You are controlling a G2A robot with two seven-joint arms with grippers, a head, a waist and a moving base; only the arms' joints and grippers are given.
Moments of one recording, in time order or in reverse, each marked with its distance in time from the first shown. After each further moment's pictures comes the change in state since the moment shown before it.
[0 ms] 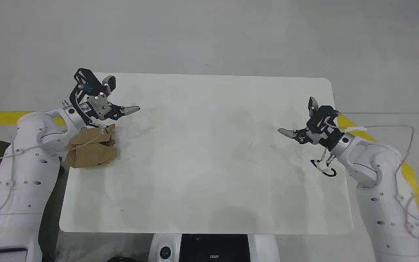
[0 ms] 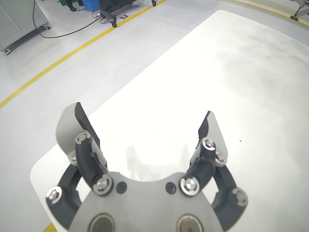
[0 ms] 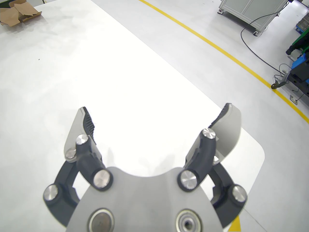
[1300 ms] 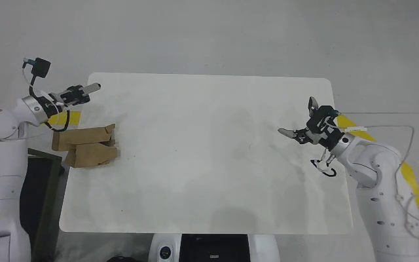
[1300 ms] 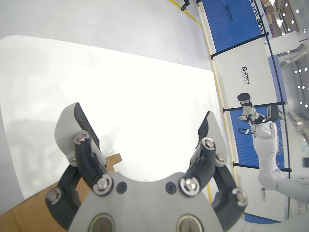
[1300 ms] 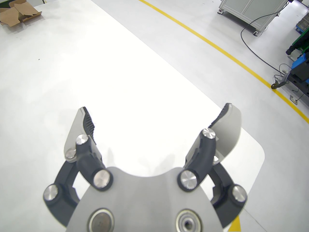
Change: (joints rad) left arm -0.157 0.037 -0.139 0.254 -1.054 0.475 -1.015; right arm 0.000 0.000 0.000 0.000 0.000 0.000 0.000
